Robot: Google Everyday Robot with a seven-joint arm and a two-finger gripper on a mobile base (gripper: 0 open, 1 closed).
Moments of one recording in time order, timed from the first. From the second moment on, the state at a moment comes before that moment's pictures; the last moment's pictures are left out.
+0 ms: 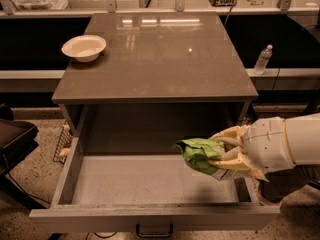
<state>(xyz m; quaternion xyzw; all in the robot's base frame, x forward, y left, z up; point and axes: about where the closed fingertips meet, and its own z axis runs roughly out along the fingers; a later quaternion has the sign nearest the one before) 0.402 -0.124 0.827 -0.62 0.64 0.18 0.41</state>
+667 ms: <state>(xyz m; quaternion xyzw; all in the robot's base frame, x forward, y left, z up) 0.466 -0.088 0.762 -0.67 0.60 0.21 0.39</state>
